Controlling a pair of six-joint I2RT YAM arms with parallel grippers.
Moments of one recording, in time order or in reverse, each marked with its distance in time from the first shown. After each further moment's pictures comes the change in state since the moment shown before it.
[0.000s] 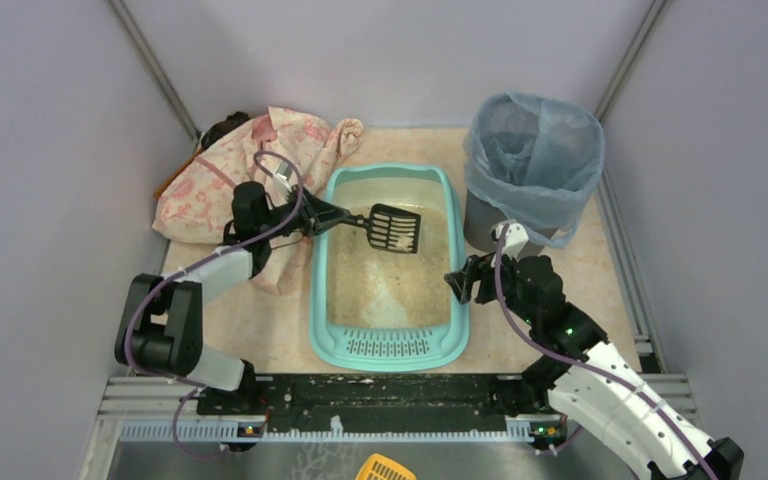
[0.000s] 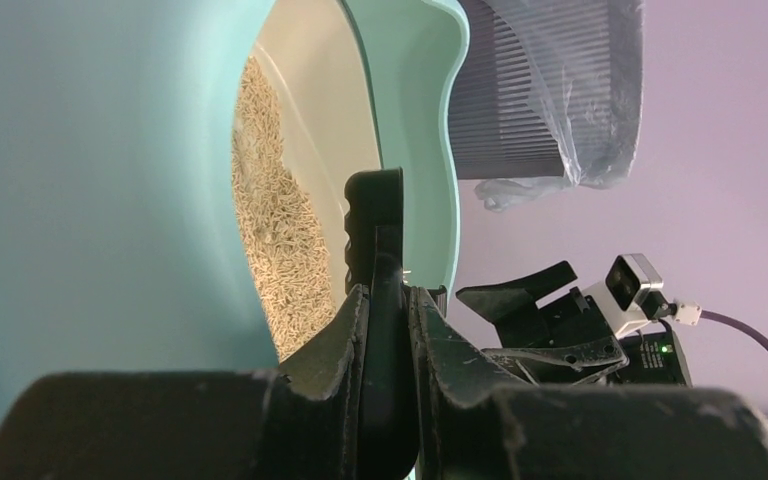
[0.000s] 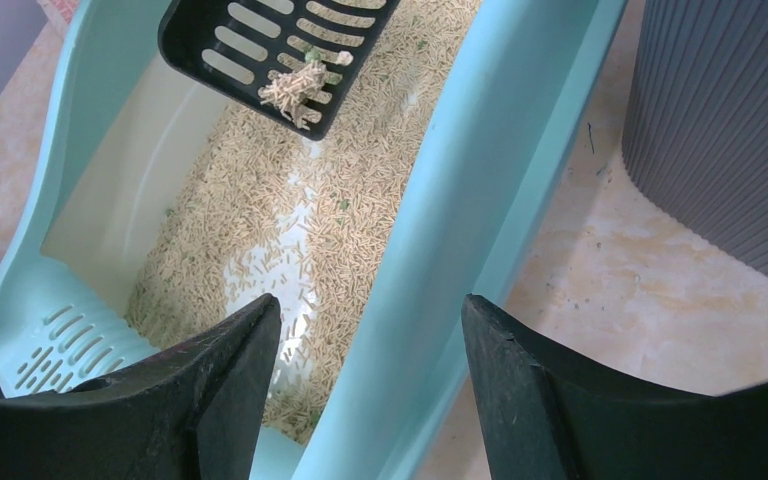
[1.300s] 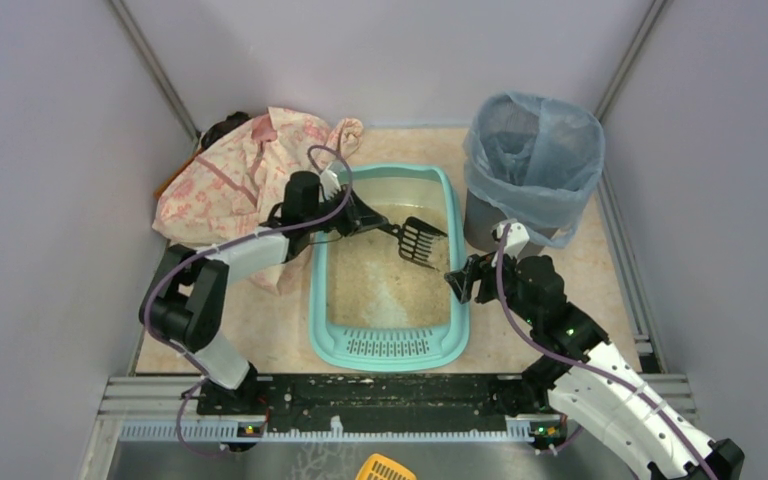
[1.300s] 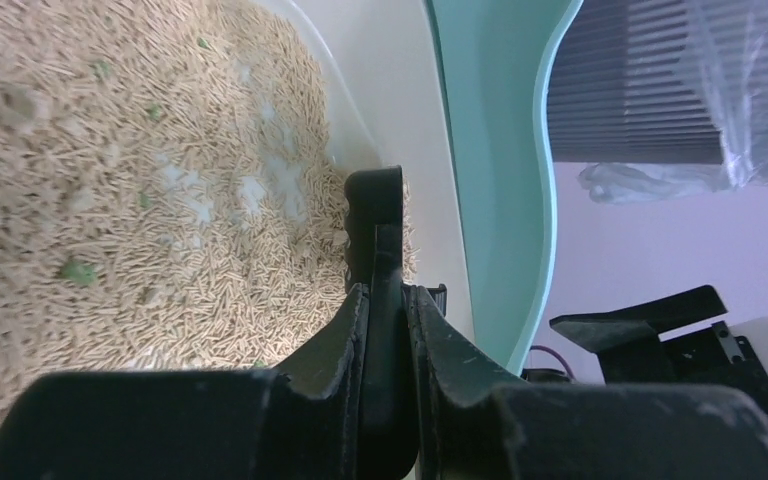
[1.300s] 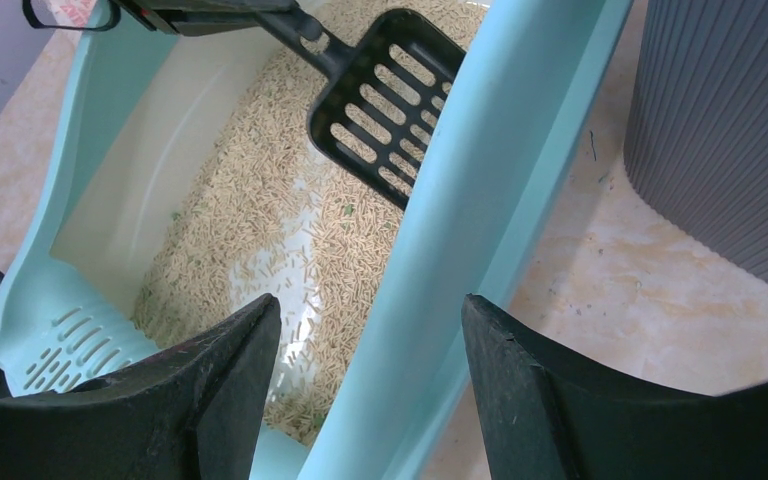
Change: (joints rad) left arm -0.250 0.193 0.214 -0.208 -0.221 0.176; right arm 0.000 -0.006 0.005 0.003 -0.004 0.000
